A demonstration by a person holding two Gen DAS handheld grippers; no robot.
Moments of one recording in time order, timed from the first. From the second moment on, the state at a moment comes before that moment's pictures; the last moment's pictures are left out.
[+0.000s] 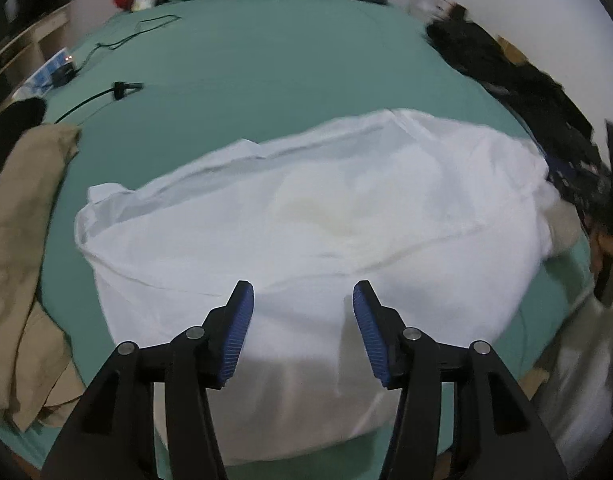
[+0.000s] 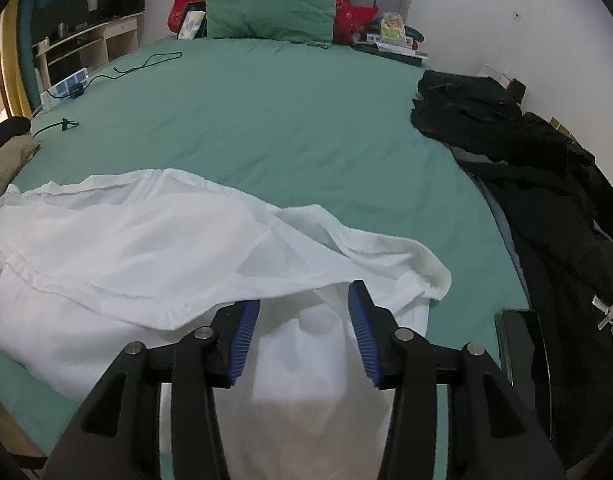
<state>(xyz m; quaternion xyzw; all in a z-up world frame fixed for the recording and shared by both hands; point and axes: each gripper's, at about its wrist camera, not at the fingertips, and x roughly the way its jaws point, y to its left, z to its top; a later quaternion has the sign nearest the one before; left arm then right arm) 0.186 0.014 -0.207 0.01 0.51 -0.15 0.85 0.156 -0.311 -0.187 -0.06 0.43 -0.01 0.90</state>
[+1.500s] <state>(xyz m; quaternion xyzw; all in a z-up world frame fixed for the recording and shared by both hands) 0.361 0.038 -0.207 -0.04 0.48 -0.09 0.87 0.313 -0.357 -0.214 0.08 0.48 0.05 0.87</state>
